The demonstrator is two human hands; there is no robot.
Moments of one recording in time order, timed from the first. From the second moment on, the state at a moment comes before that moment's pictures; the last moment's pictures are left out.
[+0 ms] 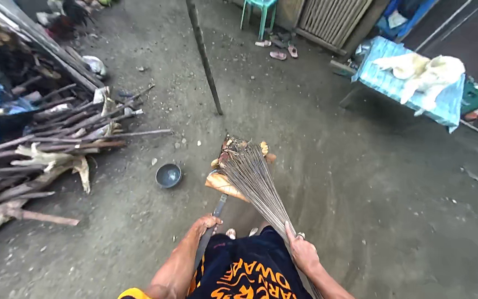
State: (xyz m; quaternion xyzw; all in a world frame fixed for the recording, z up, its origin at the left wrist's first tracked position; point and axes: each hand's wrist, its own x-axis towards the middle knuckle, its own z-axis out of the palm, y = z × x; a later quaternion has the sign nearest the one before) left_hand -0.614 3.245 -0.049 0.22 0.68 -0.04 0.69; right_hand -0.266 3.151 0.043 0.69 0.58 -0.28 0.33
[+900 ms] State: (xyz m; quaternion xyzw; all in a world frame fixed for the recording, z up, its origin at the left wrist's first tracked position) left_hand -0.520 4.214 -0.058 0.19 0.68 0.03 0.70; right_hand -0.158 4.192 0.031 0.62 0.66 -0.21 0.37
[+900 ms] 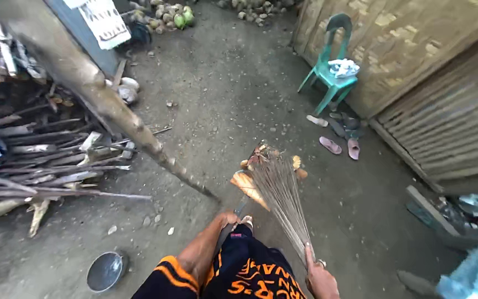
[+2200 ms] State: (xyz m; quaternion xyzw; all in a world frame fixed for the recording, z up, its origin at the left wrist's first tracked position) left_hand -1.032 5.388 -0.033 0.09 0.72 0.15 0.67; right_hand -0.681 5.497 0.049 0.50 0.75 -0.21 0.37
